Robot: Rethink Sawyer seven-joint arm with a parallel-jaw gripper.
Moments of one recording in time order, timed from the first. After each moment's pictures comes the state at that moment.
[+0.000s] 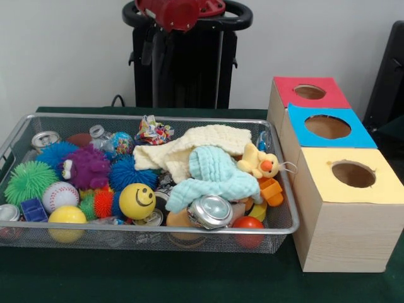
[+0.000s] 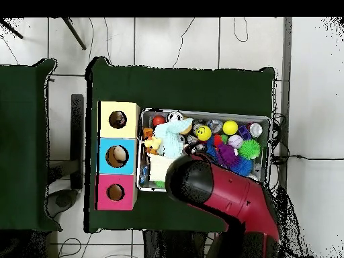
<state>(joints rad) -0.12 -0.84 -0.33 1.75 0.04 0.50 2.41</state>
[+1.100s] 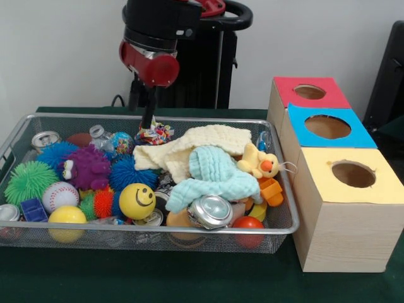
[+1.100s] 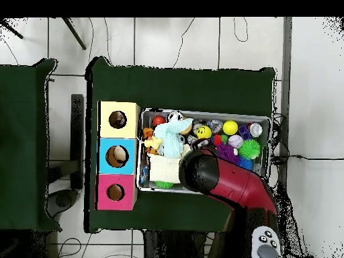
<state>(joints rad) -0.21 -0.70 -0.24 1.75 0.04 0.34 2.41</state>
